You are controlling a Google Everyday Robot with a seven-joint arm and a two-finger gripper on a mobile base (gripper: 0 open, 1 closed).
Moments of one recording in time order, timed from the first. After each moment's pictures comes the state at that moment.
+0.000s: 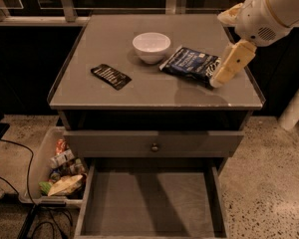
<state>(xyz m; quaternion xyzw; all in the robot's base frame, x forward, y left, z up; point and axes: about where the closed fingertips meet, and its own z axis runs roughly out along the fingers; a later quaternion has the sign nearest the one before) 0.573 -0.176 0.975 -0.60 0.72 0.02 0.34</state>
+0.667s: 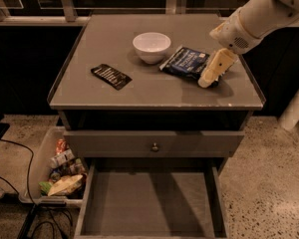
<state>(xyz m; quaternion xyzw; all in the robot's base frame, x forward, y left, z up) 0.643 -0.185 0.909 -0.57 0.76 0.05 0.30</state>
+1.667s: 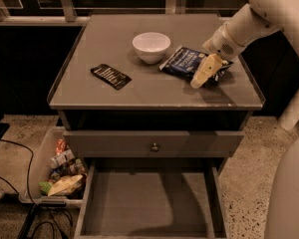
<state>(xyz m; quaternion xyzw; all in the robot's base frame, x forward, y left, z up) 0.696 -0.179 0.854 -0.54 0.79 0.10 0.28</state>
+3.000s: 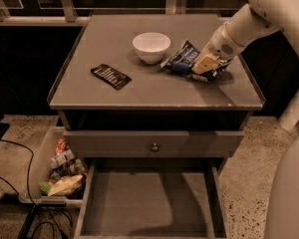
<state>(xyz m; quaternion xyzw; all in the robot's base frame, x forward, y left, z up) 0.696 -0.179 0.854 -0.54 0.79 0.10 0.28</state>
